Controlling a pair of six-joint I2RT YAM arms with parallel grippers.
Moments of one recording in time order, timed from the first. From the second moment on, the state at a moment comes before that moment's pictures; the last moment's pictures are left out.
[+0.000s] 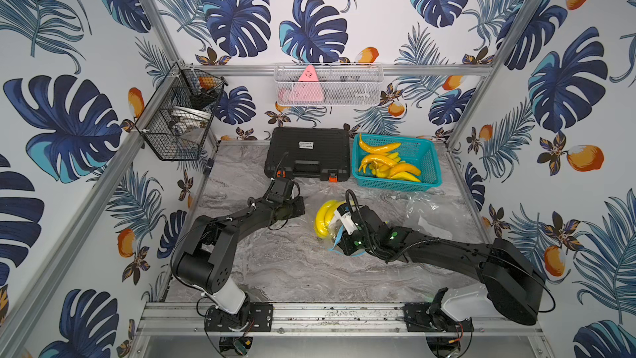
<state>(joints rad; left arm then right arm) -0.29 1.63 0.90 -0.19 0.16 -0.55 0.90 1.38 0.71 -0.09 -0.13 0.40</state>
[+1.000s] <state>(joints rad) -0.25 1.73 0.91 -0.11 0.08 -0.55 0.87 1.22 0.58 -0.22 -0.25 0.39</state>
